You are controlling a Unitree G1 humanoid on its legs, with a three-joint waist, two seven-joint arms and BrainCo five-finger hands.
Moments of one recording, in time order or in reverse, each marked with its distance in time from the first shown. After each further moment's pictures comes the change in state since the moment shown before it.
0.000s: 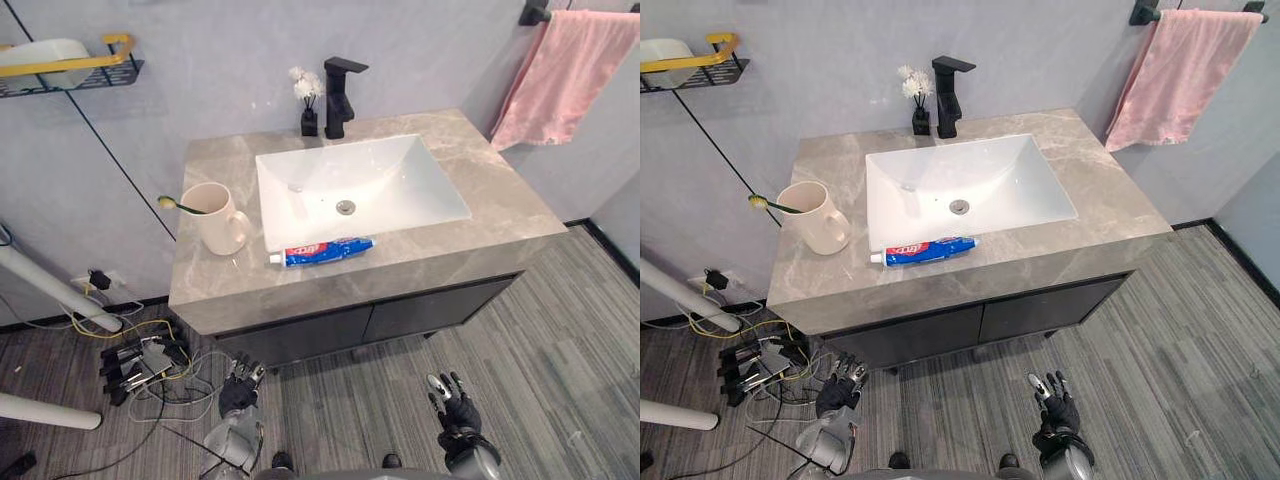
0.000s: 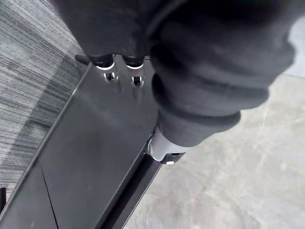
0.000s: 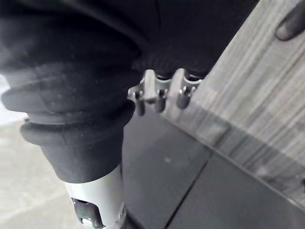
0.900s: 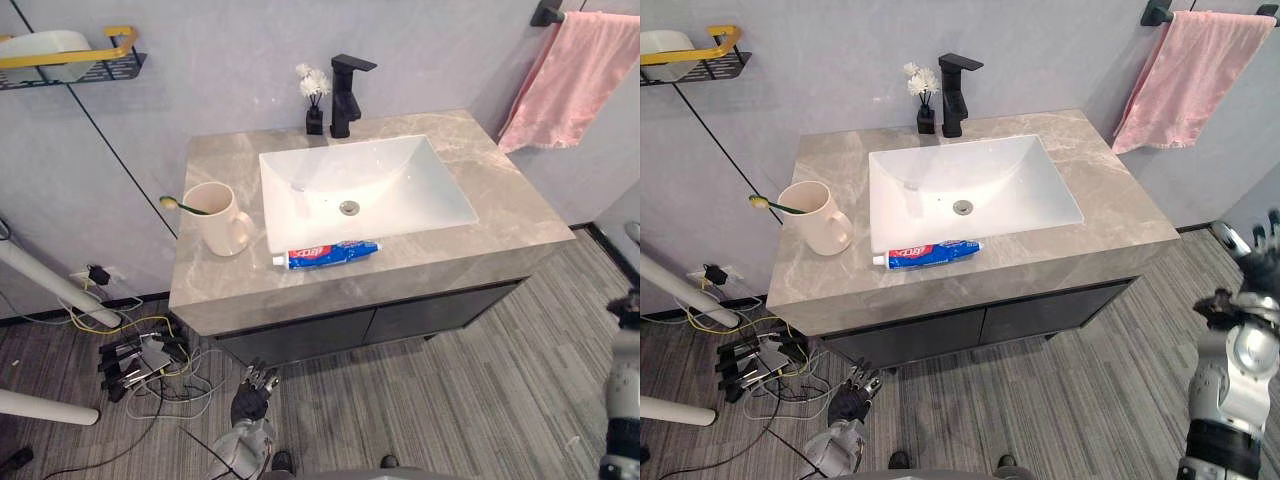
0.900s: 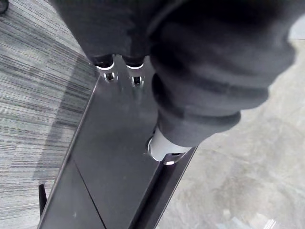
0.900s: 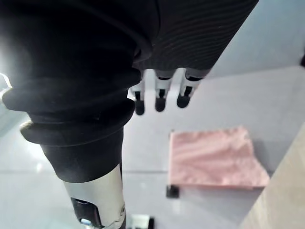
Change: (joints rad) left arm 0.045 0.044 -0.155 0.048 0.040 0.001 -0.091; right arm -0.561 -0.678 -0.072 -0.128 -0.199 -0.114 -0.026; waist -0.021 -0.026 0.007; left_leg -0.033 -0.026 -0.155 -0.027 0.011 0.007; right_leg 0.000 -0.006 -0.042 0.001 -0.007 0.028
